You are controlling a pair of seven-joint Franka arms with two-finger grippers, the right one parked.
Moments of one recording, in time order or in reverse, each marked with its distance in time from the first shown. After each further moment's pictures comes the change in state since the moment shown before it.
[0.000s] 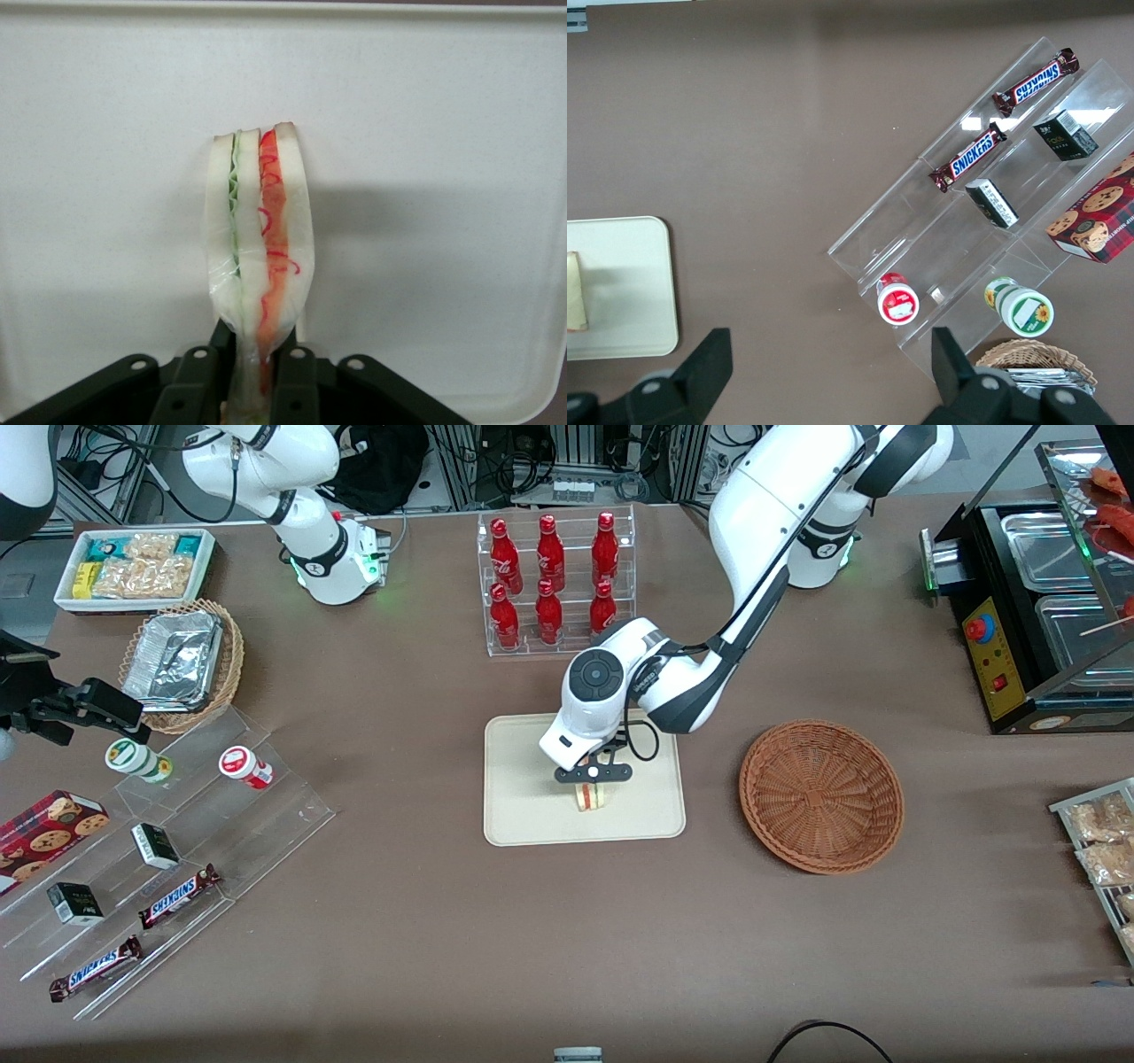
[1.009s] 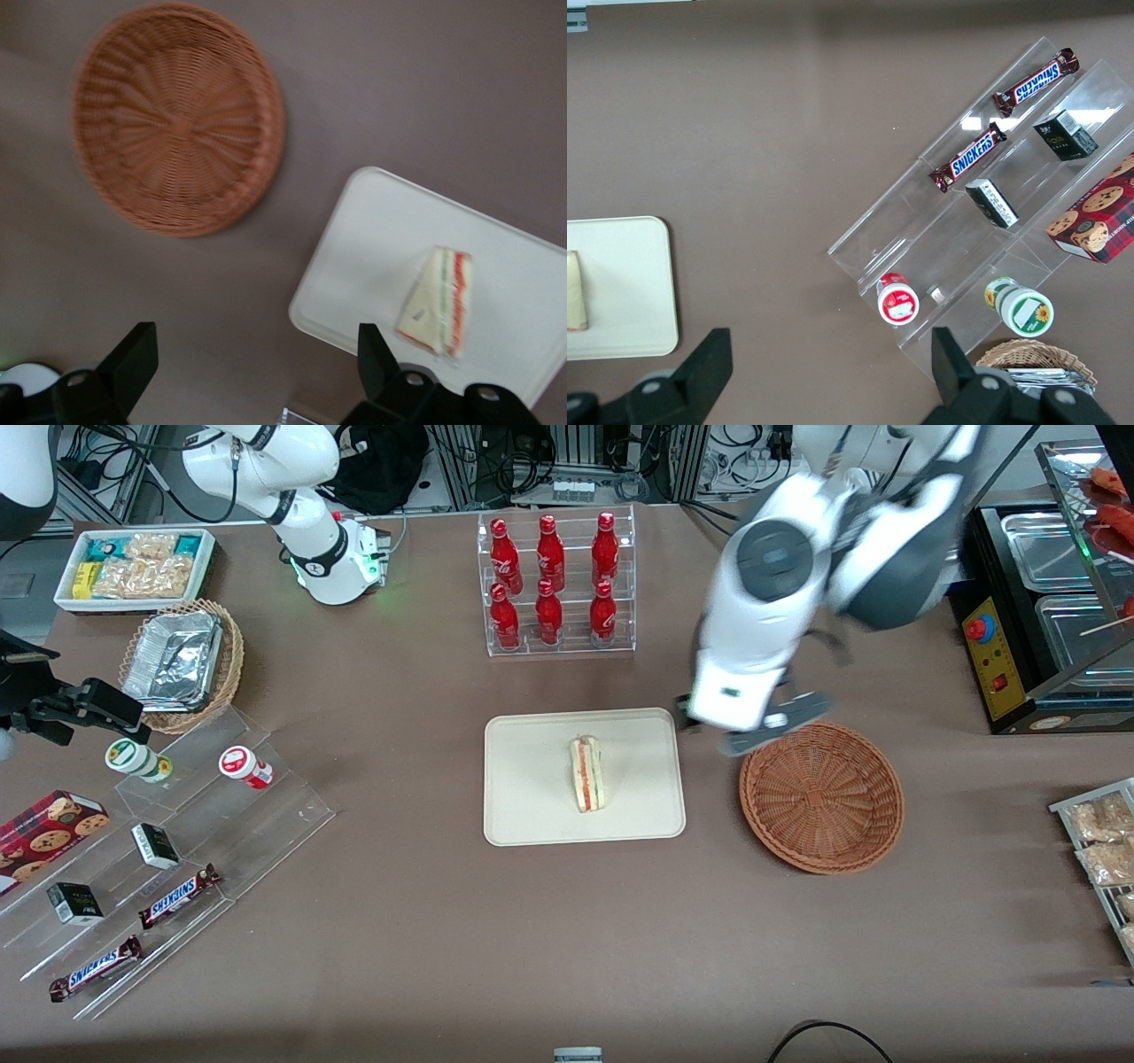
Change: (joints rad) arm 0.281 -0.499 0.027 0.052 0.002 -0.640 -0.122
